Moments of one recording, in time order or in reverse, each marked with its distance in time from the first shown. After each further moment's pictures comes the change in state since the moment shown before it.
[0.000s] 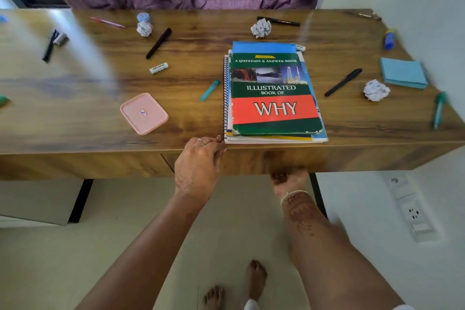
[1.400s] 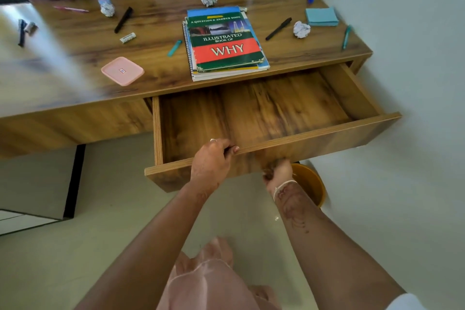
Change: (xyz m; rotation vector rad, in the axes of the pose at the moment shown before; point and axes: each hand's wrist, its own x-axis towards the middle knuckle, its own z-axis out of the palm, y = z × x) left_hand -0.171 0.058 -0.034 -0.204 -0.439 0.043; right_hand -0.123 0.045 -0.166 -0.204 0.245 -0.037
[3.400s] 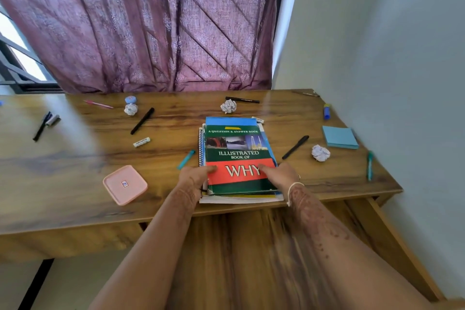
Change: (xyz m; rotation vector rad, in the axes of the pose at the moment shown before) left_hand 0.273 -0.014 -0.098 -1.058 0.038 -0.750; right_hand 0.011 -0.225 0.229 -1.069 -0.130 -0.678
